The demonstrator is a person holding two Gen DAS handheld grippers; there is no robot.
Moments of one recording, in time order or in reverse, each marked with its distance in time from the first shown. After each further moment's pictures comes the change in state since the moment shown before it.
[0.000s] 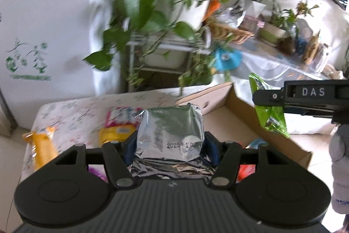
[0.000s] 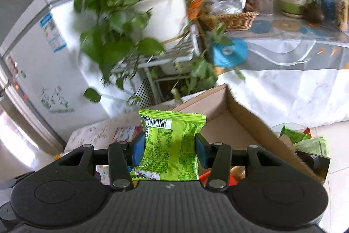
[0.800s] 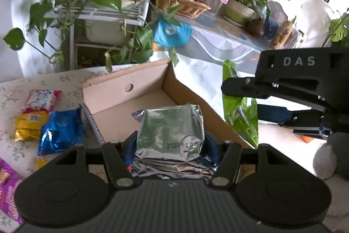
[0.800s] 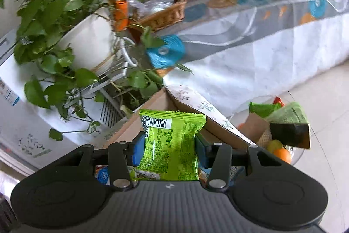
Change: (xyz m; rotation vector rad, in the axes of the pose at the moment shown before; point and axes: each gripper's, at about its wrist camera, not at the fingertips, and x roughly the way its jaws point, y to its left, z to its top) left arm 0.078 -0.093 0.002 -0.038 0.133 -0.192; right arm -0.001 -0.071 0.010 0.304 0.024 -0.134
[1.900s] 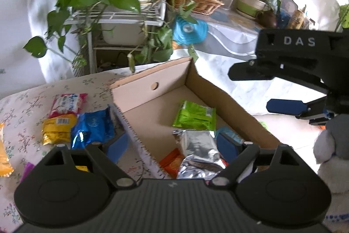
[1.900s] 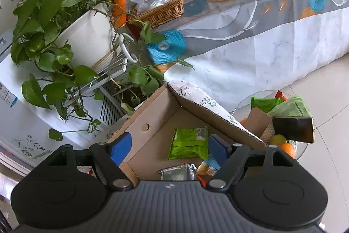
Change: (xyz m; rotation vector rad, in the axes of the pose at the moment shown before) left arm -0.023 0.017 -0.003 0.051 0.013 0.114; right arm 0.008 0.010 -0.003 0.002 0.023 0.008
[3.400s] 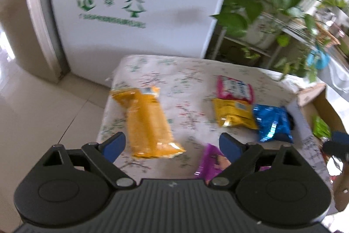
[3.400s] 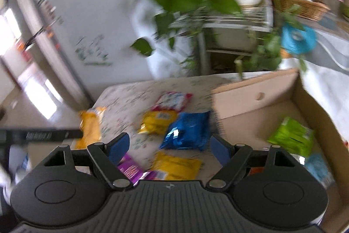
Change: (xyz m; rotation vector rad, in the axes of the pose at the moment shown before) left arm -0.057 0.258 -0.040 -0.314 0.059 0.303; right arm 0.035 0.128 -0.096 -0.607 0.148 0.285
